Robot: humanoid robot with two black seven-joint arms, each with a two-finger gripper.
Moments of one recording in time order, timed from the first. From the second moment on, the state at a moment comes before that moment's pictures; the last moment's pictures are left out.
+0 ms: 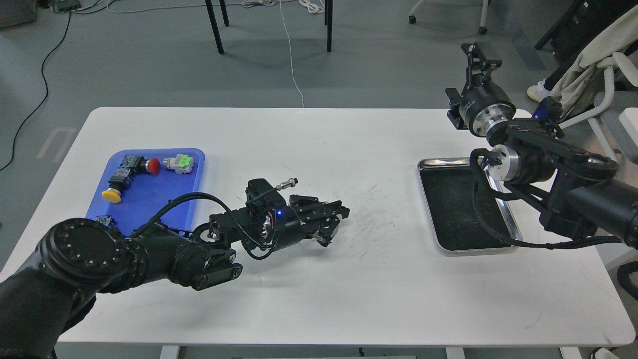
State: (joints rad) left arm -0.98 -0.04 0.57 -0.62 1.08 0.49 -0.49; right arm 1.04 -0.38 0.17 0.85 0.12 -0.25 0.37
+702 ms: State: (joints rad) left arm -0.98 -0.04 0.53 -0.64 1.07 0.49 -0.49; right arm 1.05 -0.37 0.13 0.83 0.11 -0.25 0.37
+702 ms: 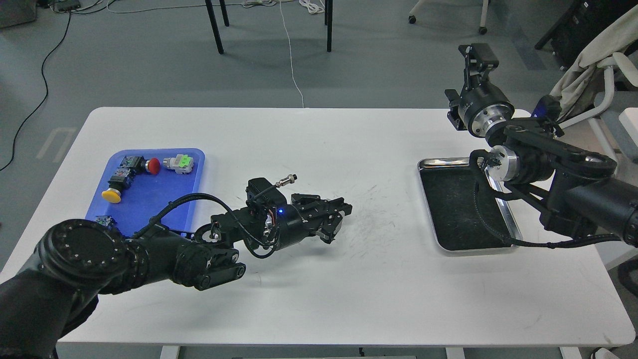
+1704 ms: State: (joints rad) left arm -0.95 -0.04 0.47 -0.73 1.07 0.49 -0.49; right arm 1.06 -0.37 0.11 0.83 0.11 -0.25 0.36
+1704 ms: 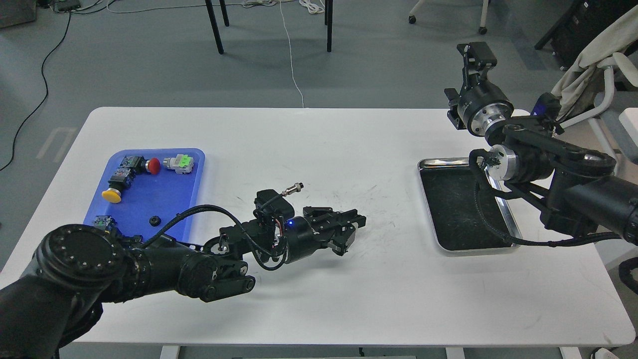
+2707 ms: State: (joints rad) left arm -0.97 0.09 0.05 -0.71 0.89 0.49 -0.49; right arm 1.22 -0.48 -0.09 0.95 0.04 -0.16 0.08
